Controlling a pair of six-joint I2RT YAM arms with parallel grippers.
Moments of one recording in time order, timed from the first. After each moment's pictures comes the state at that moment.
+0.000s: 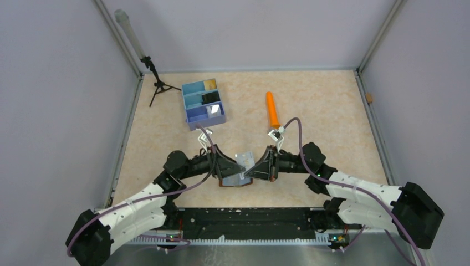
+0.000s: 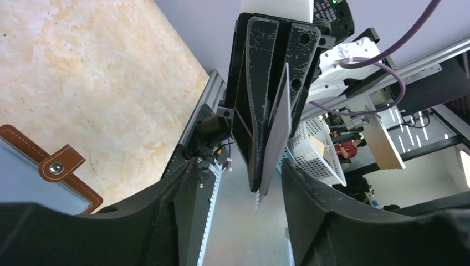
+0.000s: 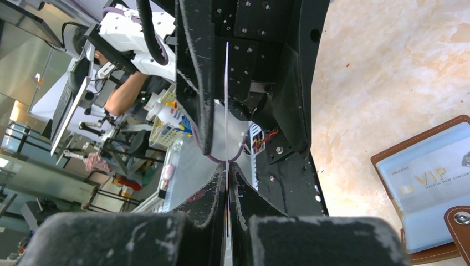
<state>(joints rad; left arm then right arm) -0.70 0.78 0.27 0.63 0.63 -1.05 0.87 1.01 0.38 0.72 -0.66 0.87</state>
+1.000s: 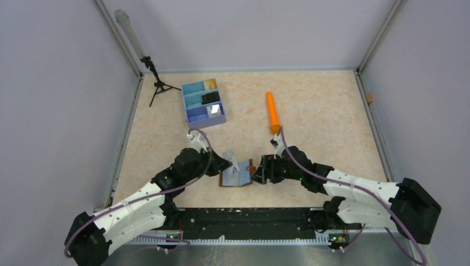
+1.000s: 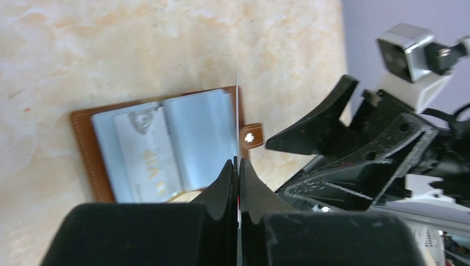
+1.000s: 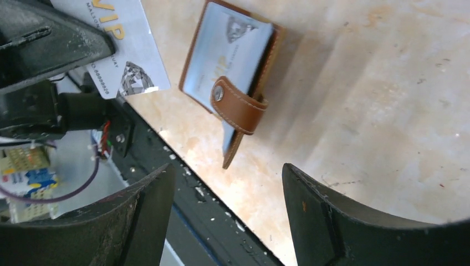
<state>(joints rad) -0.74 0.75 0.34 0.05 0.11 -0.96 0.91 1.03 0.41 0.07 -0.18 0.77</state>
